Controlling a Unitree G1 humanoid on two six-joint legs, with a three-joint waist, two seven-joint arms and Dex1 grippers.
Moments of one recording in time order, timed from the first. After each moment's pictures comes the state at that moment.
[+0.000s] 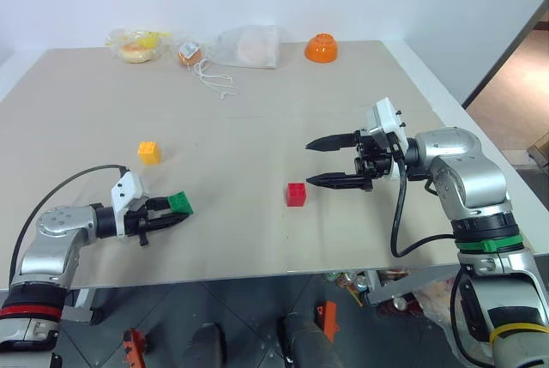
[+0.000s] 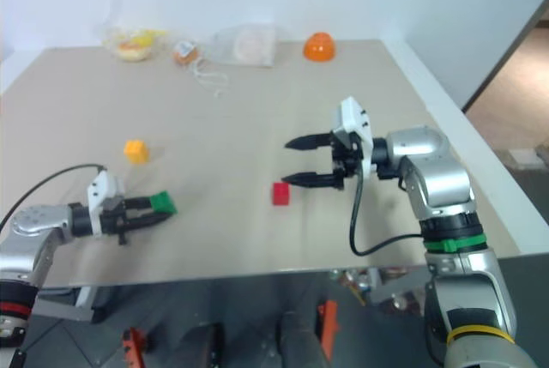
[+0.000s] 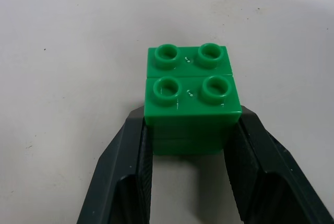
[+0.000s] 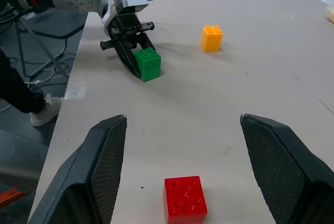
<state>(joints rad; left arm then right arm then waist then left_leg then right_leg) -0.30 0.72 0.07 0.31 -0.34 0.06 -1.23 -0.75 -0.66 0.07 0.13 0.41 0.35 1.39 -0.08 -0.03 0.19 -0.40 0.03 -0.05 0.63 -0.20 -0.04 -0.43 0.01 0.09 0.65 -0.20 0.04</state>
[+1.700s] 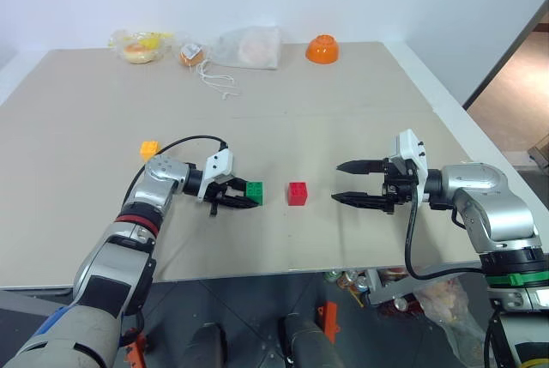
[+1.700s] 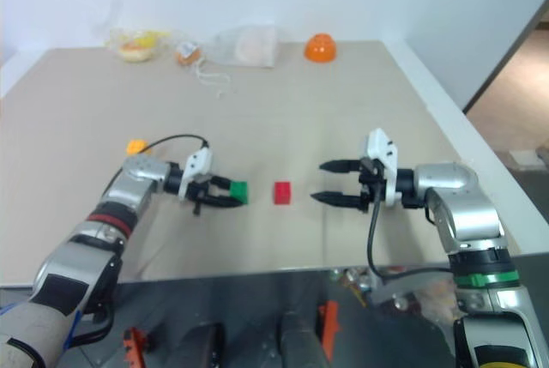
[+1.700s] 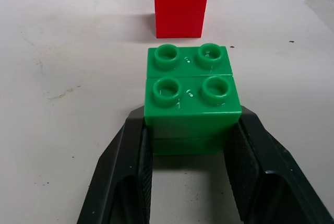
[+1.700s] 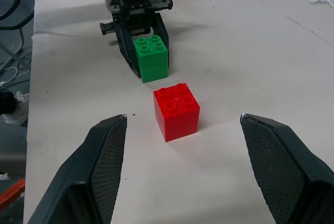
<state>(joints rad) -0.92 0.37 -0.18 1.00 -0.07 -0.26 -1.45 -0.52 -0.76 0.00 0.09 0.41 0.35 1.28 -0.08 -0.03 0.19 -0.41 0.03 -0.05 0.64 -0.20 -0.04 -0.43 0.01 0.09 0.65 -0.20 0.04</state>
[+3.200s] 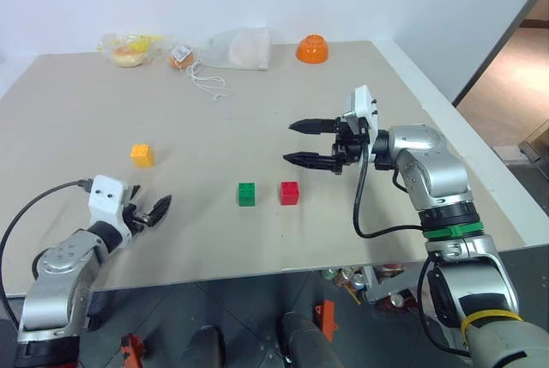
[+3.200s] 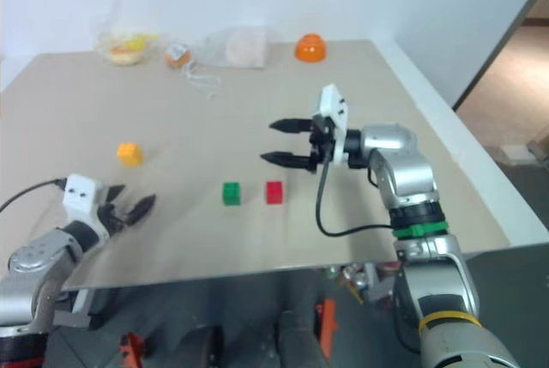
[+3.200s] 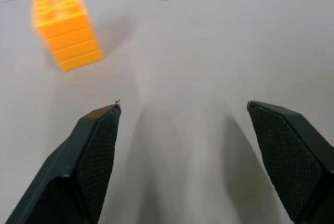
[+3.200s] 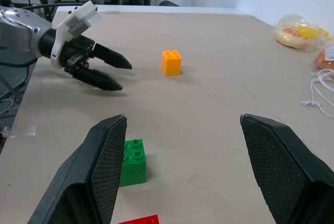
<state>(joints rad) -0.04 0.44 0.29 -0.25 -0.31 0.50 -0.43 -0.84 -0.50 0.08 0.29 0.35 0.26 1.26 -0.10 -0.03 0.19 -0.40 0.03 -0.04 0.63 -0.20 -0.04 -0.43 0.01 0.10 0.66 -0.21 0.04</state>
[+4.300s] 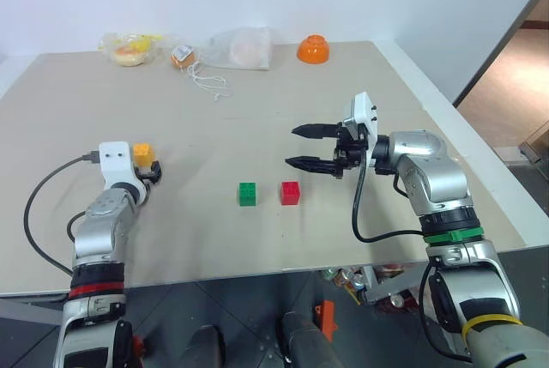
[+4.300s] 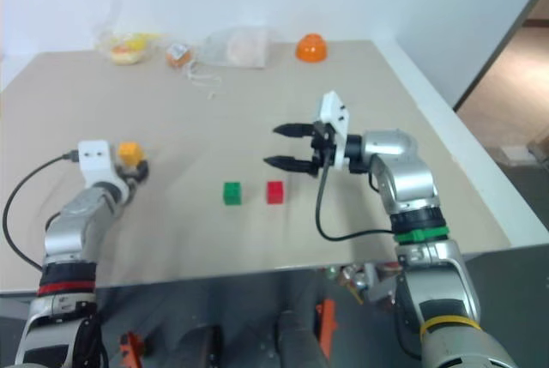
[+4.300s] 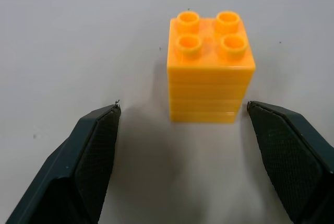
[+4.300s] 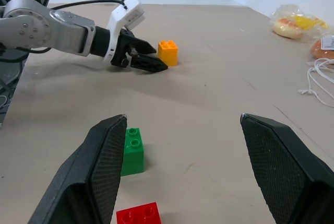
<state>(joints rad) -0.48 0.35 0.29 0.27 -0.18 0.47 -0.09 -0.80 -0.50 0.08 0.27 0.34 0.26 1.23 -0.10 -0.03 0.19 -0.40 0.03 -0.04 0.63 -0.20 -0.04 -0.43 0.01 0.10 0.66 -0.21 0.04</state>
